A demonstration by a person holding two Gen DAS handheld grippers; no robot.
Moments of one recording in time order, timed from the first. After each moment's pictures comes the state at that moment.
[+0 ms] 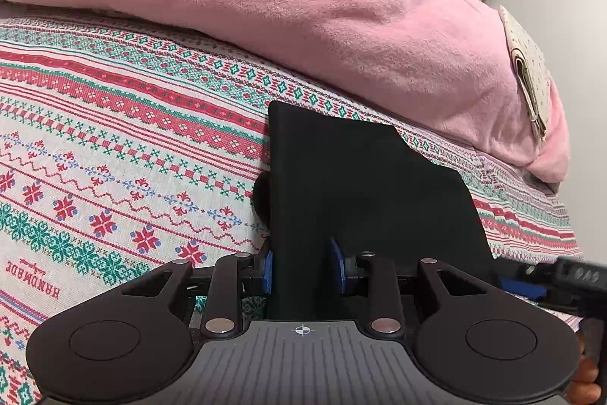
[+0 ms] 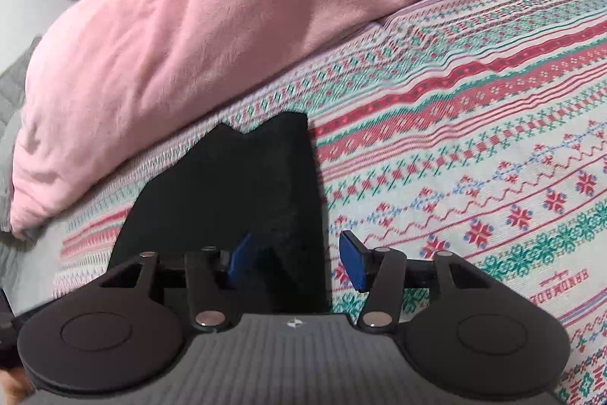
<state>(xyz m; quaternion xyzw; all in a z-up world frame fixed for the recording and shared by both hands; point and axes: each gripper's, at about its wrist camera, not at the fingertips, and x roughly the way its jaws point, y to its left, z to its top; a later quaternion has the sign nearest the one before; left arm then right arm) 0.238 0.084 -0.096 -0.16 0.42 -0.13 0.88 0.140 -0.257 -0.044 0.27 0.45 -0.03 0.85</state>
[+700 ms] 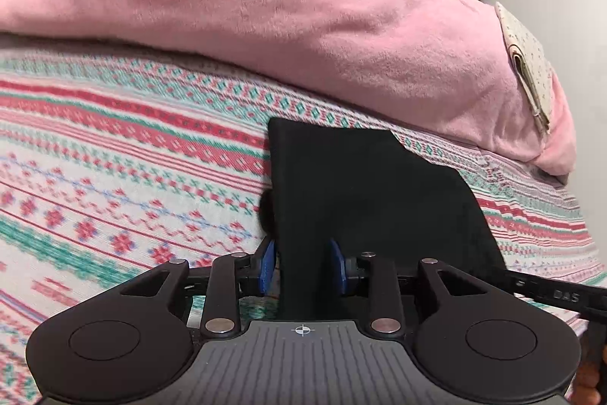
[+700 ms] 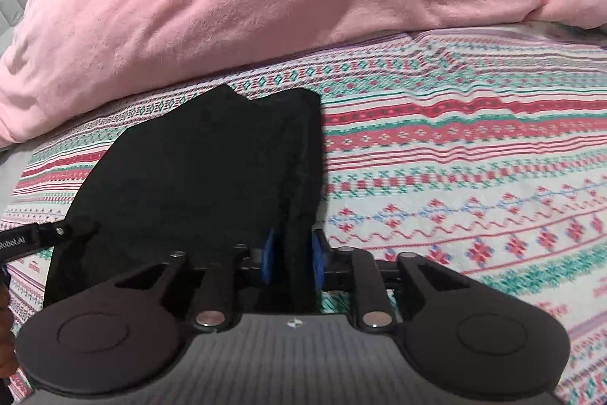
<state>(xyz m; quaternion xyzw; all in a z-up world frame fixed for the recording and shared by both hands) 0.230 0.078 -0.078 -0.12 0.41 -0.11 0.90 0.141 -0.224 -0.044 0.14 0.46 -0.04 0.88</state>
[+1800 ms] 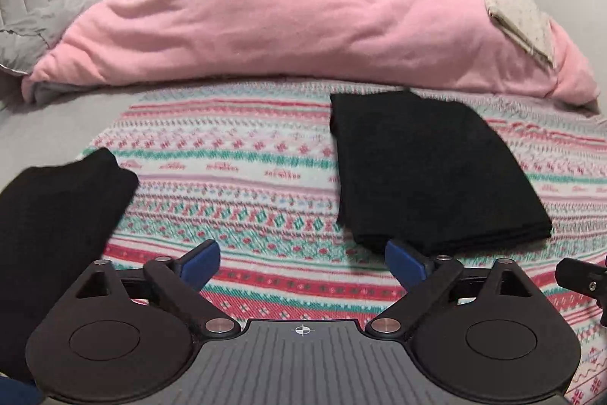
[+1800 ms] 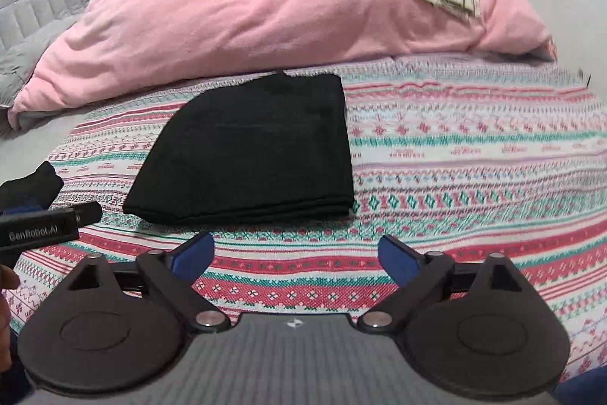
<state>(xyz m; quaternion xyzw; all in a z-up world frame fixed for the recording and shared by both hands) 0.019 0.069 -0.056 0.02 0.35 0.00 0.94 -0.057 -0.139 -0.011 0.09 0.38 -0.05 0.92</state>
